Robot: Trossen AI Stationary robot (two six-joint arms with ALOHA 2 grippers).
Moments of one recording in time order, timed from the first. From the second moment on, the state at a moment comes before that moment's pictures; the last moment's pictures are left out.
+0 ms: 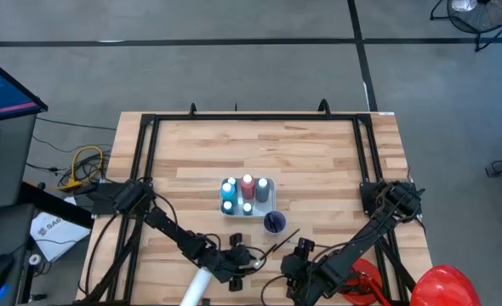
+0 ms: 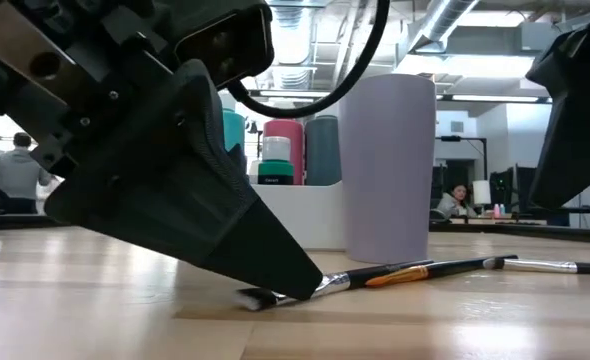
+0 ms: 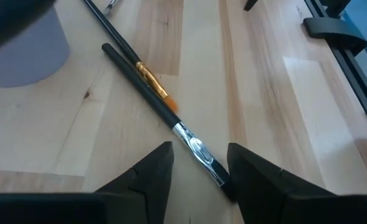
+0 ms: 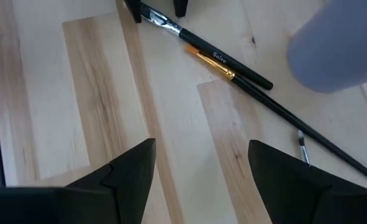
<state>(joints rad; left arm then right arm) -0.62 2.15 1.04 0.31 -0.43 -0.55 0.79 2.03 1.40 -0.71 0.50 0.99</state>
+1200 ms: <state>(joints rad) -0.73 2.07 1.03 0.16 -0.62 -0.57 0.78 2.03 1.40 -0.69 0.50 0.97</state>
